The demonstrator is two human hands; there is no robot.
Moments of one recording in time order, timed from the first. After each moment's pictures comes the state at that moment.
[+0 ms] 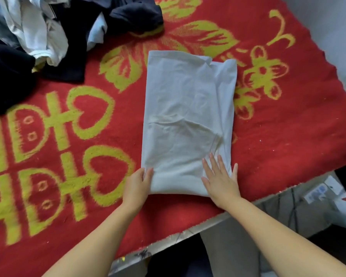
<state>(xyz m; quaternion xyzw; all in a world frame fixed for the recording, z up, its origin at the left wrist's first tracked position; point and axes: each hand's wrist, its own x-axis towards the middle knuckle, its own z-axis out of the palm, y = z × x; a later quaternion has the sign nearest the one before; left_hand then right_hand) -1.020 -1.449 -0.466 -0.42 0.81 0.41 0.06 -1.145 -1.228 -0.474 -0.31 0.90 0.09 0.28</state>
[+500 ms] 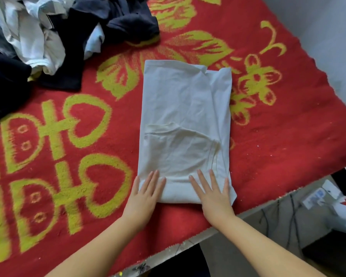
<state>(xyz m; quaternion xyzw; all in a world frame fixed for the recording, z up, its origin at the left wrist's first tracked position) -0.999 -1.436 -0.461 0.01 0.98 0.04 0.17 -1.108 -1.234 -0.466 -0.35 0.89 0.10 0.27</state>
